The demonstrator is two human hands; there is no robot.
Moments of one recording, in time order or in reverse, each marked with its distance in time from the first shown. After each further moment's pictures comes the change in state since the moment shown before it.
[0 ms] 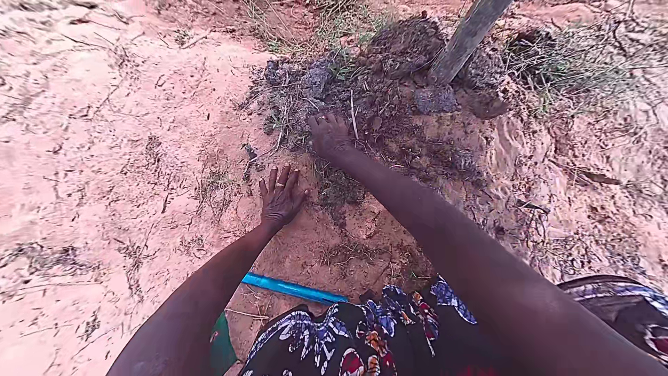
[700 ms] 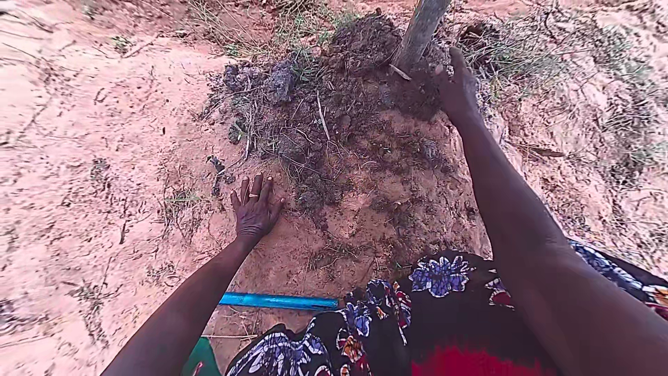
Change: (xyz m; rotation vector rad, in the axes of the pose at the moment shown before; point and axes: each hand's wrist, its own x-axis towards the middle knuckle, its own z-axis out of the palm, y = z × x) left_hand 0.000 -0.005 0.002 -0.006 0.064 0.038; right_hand -0.124 0.252 -0.125 0.317 0.430 0.653
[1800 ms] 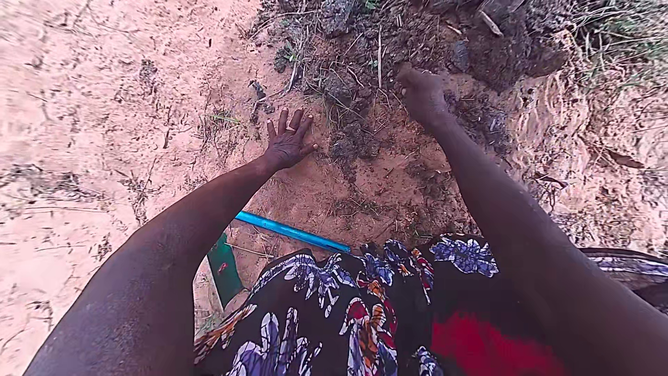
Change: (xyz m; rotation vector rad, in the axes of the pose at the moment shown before) left_hand 0.018 0.005 -0.039 -0.036 -0.437 -0.048; right_hand -0.100 -0.084 0.124 0.016 -0.366 -0.440
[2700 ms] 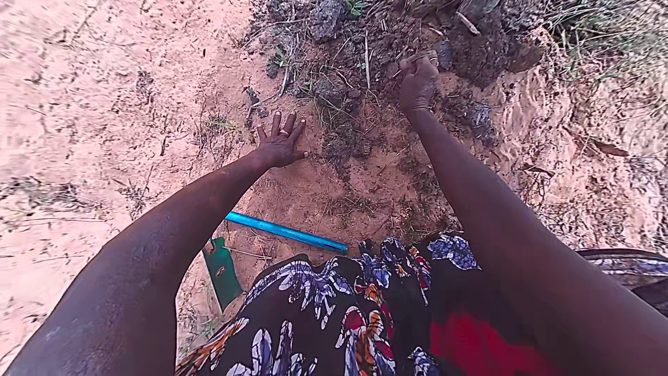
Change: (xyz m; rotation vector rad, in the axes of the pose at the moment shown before) left_hand -0.007 0.011 -0.026 0.097 -0.203 -0.045; right_hand 0.017 -0.001 0.012 0.168 0.430 0.332
